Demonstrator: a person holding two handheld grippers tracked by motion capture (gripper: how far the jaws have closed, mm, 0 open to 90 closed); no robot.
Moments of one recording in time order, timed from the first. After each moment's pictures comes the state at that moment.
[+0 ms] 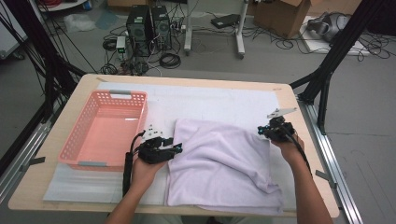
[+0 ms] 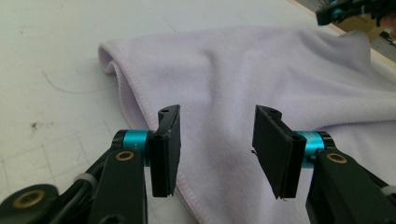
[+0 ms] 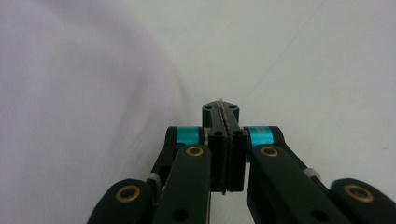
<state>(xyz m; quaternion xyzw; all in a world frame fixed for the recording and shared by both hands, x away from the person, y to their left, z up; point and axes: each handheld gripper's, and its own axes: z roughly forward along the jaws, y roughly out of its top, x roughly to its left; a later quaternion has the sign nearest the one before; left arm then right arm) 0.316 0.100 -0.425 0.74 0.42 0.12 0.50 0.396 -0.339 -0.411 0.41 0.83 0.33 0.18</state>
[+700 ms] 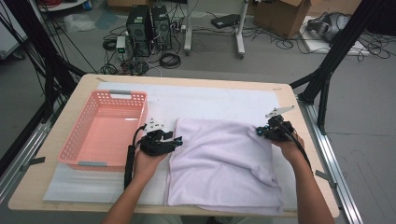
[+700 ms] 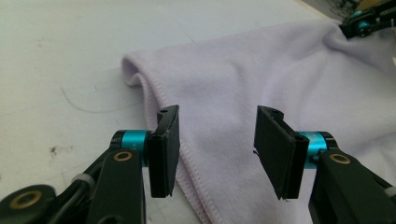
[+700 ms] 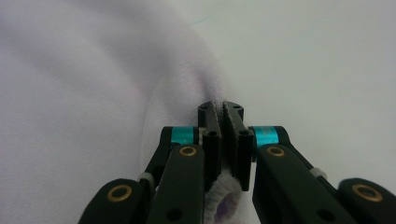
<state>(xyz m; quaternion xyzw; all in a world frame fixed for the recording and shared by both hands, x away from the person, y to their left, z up) 0.338 0.100 -0.429 0.73 0.44 0.14 0.50 0.399 -0.334 -0.409 0.39 0.85 0.30 0.19</state>
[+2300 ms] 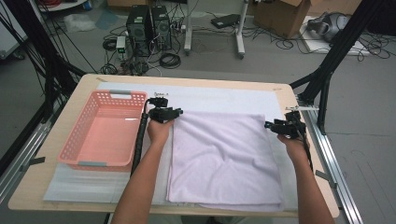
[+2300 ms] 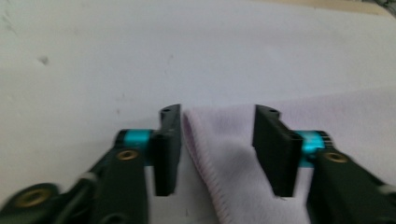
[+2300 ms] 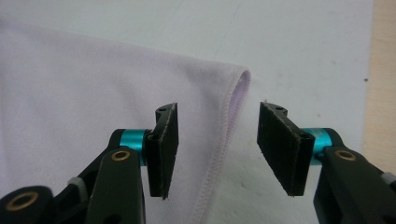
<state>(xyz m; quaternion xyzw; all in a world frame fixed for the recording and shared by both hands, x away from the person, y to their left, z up) 0.458 0.087 -0.441 0.69 0.56 0.15 0.43 0.403 -0.371 -0.413 0.54 0.73 0.38 0.17</state>
